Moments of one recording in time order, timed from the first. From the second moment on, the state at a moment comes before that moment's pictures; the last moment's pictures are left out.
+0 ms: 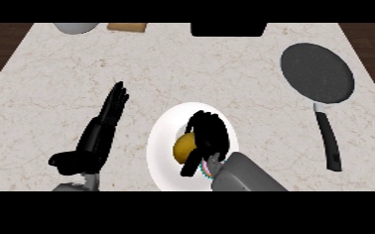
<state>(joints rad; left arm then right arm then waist) -0.02 0.13 -0.22 -1.59 0.08 0.10 -0.11 -0.47 -0.02 0.74 -1.20 0.64 -0.08 0.85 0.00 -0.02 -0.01</state>
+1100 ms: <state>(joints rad) -0.06 0.11 -0.19 -1.56 0.07 0.07 -0.11 -0.96 -0.10 0.40 -0.79 0.91 -0.29 1.02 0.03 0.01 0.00</state>
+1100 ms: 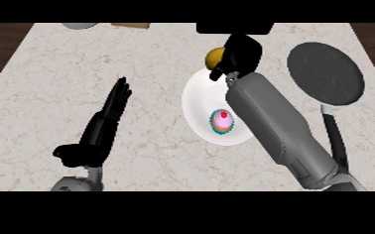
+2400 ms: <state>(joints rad) -0.03 0.08 -0.20 -1.59 0.04 0.09 -0.10 -0.85 -0.34 0.06 -0.65 1.19 -0.76 0.94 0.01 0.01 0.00</state>
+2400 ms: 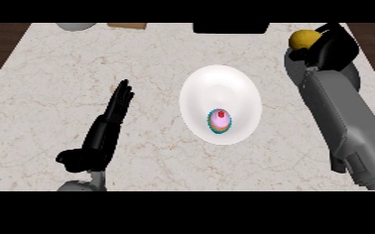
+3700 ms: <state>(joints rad) -0.07 0.06 -0.21 -1.56 0.02 0.06 -0.11 -0.85 -0.52 -0.38 -0.31 0.66 -0.64 0.28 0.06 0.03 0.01</state>
